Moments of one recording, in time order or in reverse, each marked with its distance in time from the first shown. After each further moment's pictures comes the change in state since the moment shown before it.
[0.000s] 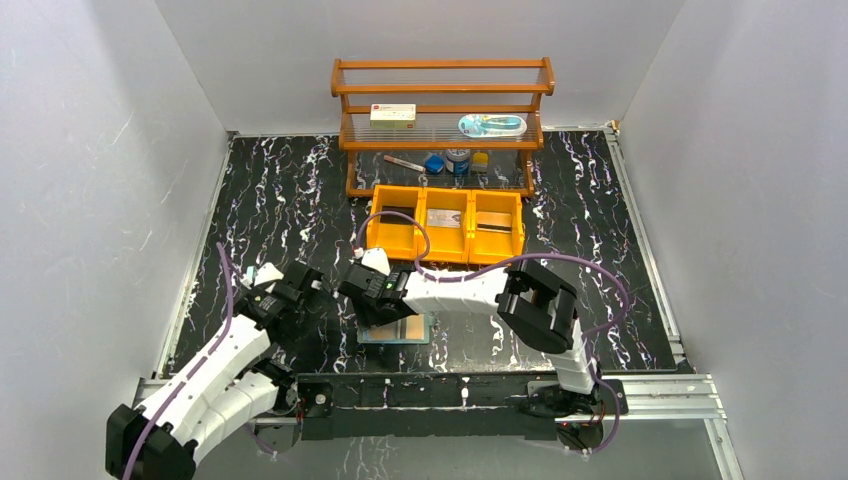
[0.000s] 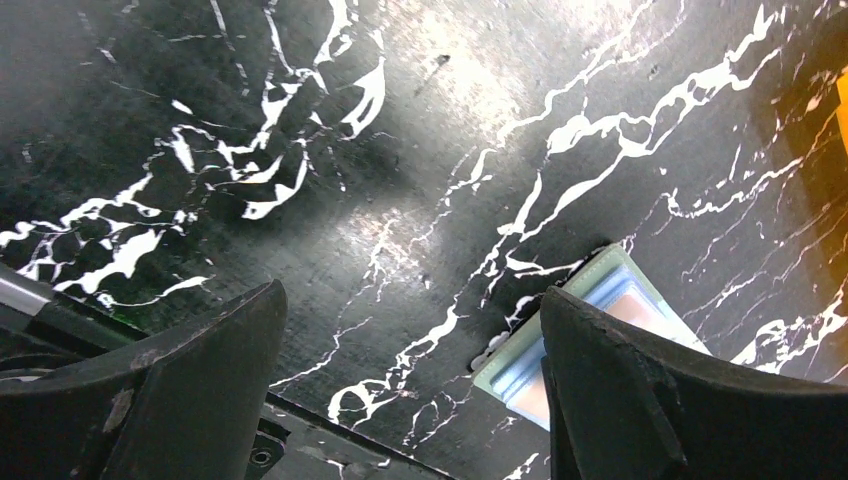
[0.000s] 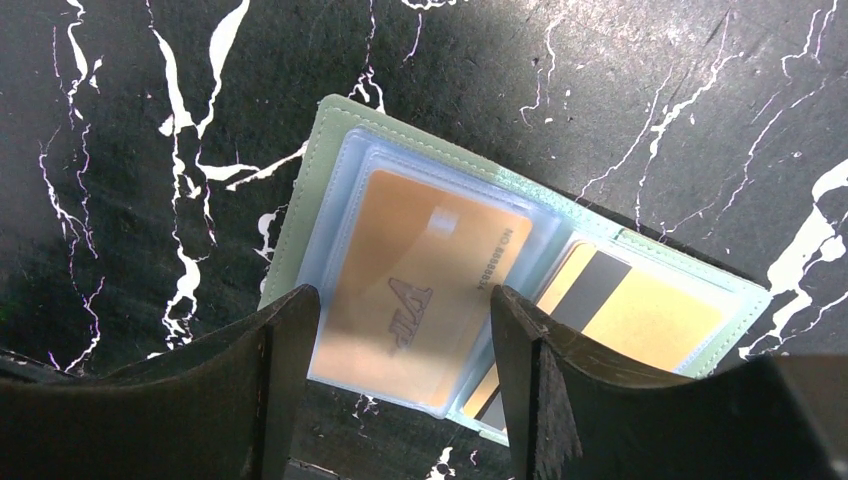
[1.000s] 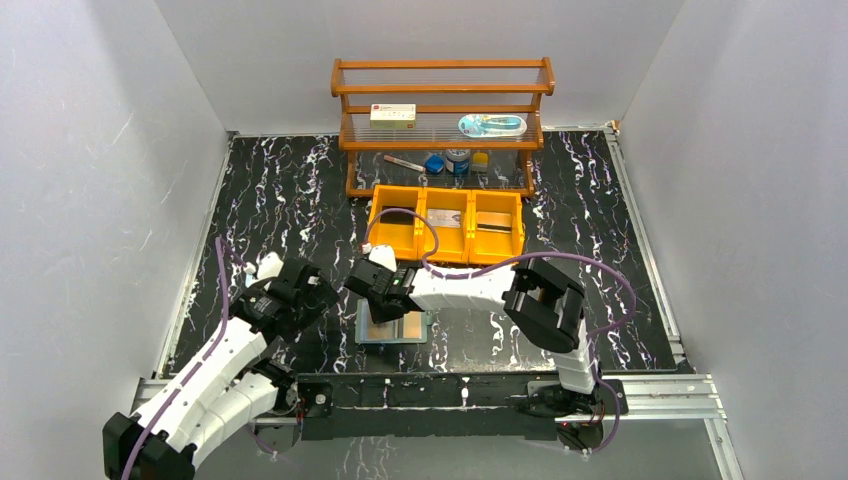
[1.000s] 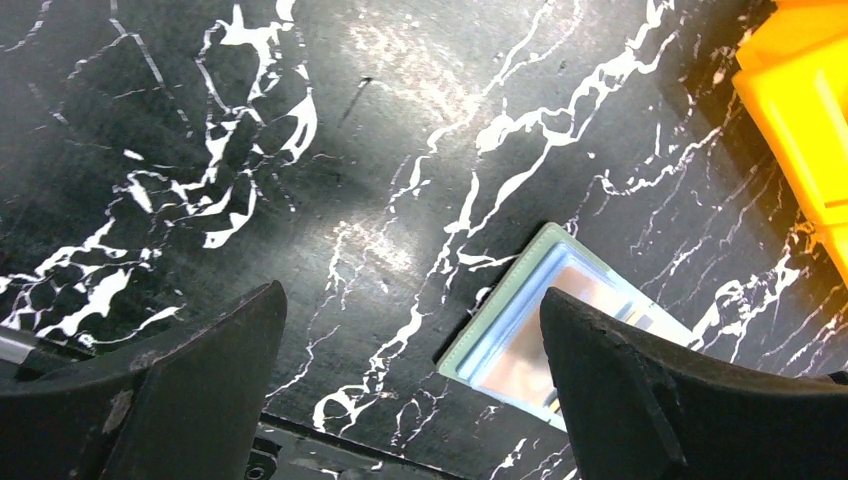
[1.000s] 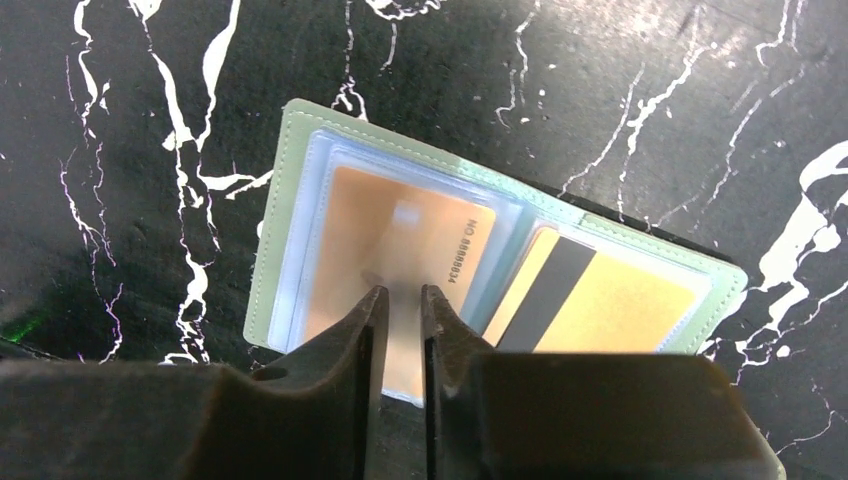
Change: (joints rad) left arm 0.000 -0.042 0.029 0.031 -0.010 0.095; right arm -0.020 -0.020 -0.022 0.021 -0.024 0.039
